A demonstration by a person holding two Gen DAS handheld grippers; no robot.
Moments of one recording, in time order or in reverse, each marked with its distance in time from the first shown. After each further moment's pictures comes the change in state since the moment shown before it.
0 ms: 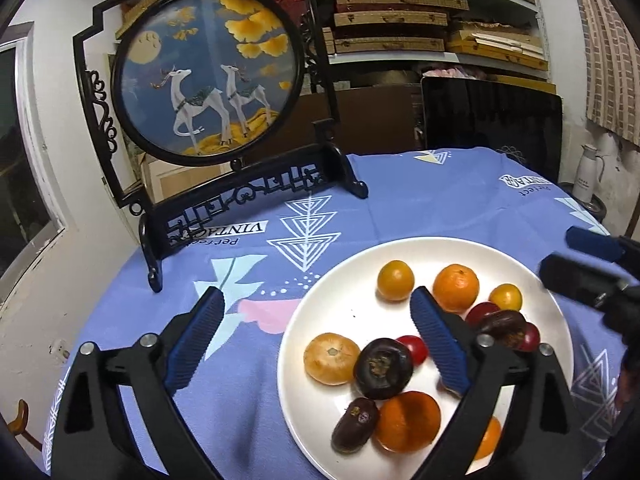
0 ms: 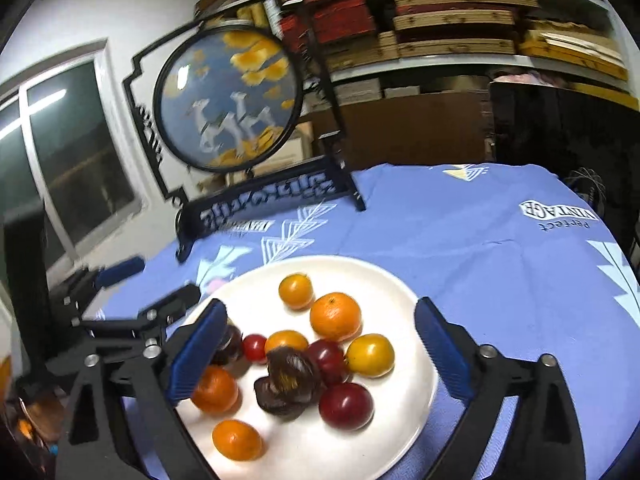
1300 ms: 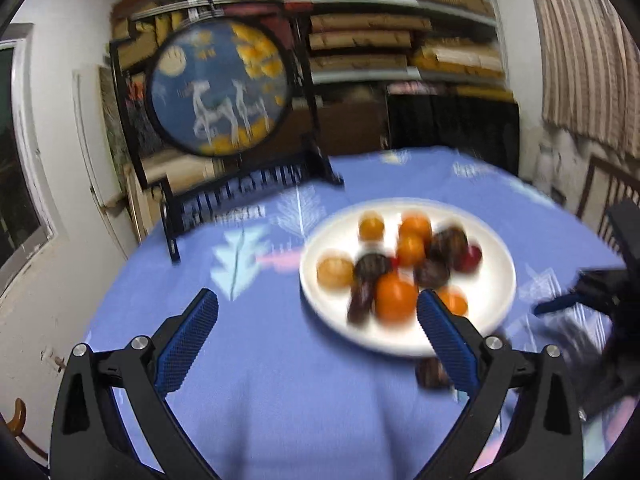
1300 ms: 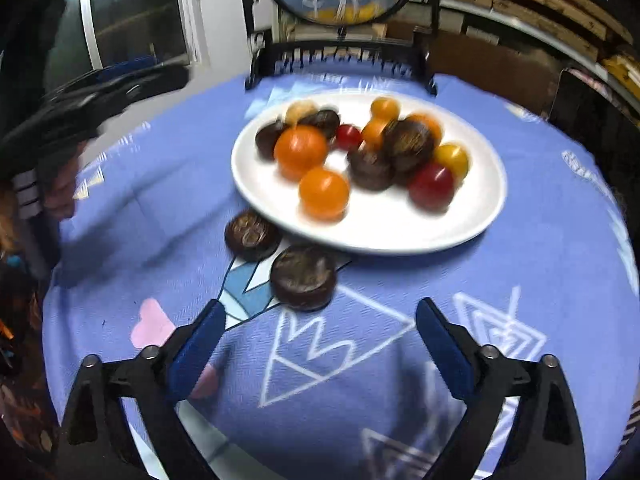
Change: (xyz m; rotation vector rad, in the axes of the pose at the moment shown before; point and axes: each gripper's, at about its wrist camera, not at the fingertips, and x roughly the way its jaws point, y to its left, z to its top) left arm -0.100 0.042 -0.076 0.045 -0.041 -0.132; right arm -0.038 0.065 -0.117 -0.320 0.422 0.051
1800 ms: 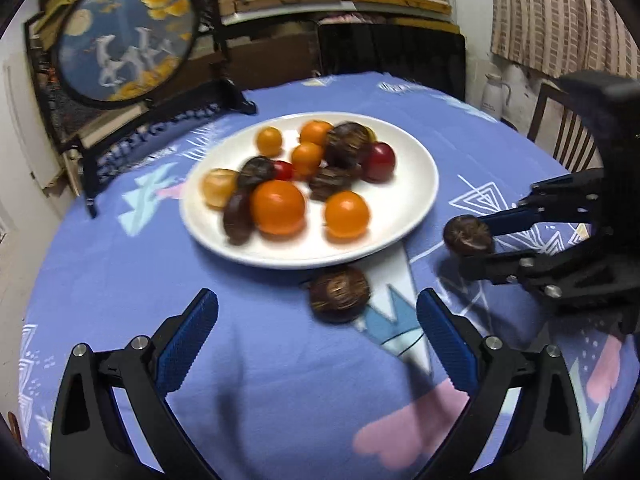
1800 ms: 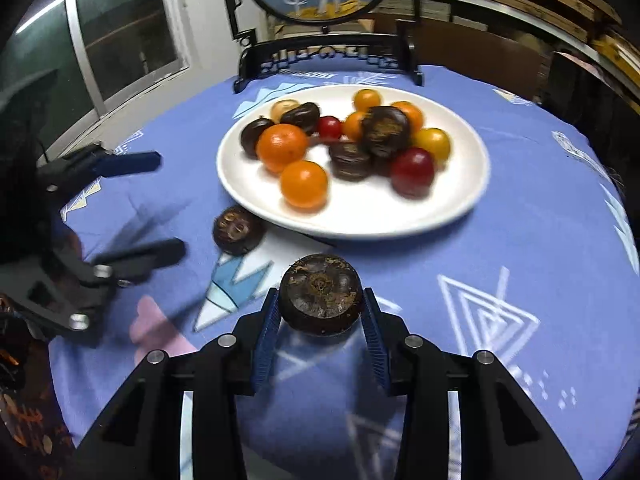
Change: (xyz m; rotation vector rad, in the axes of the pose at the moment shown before) left arm 0.030 -0.075 -0.033 0.112 0.214 -0.193; right arm -0.020 -0.021 -0.011 0.054 -0.020 -0.012
